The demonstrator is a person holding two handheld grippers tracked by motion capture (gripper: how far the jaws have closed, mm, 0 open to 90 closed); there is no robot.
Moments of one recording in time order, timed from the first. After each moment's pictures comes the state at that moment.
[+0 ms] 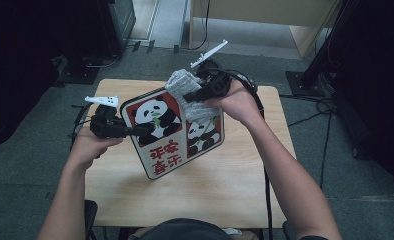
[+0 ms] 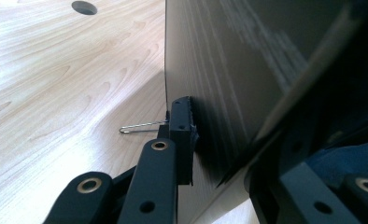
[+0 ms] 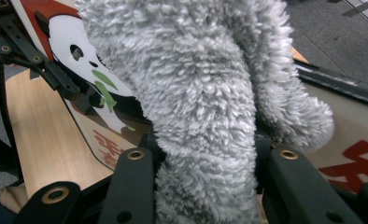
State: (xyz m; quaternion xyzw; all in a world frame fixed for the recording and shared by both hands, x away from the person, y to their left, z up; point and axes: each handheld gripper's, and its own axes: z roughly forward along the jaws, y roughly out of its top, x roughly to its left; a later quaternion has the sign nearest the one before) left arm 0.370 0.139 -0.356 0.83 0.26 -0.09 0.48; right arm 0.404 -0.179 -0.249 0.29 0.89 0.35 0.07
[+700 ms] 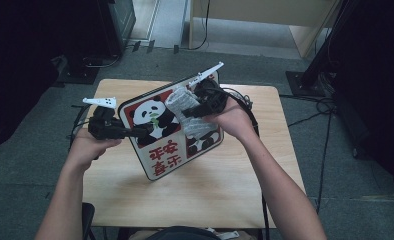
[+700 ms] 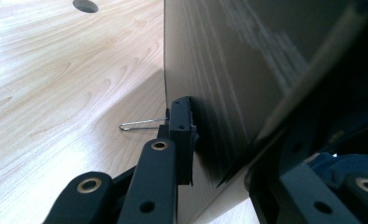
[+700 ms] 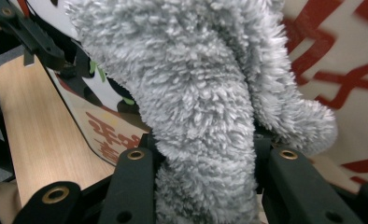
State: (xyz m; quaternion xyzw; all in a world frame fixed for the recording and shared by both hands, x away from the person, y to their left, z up) left arm 0.367 0.144 -0.358 0.83 0.27 -0.09 0.49; right arm 0.392 -0.176 -0.296 0.29 0.89 0.35 0.06
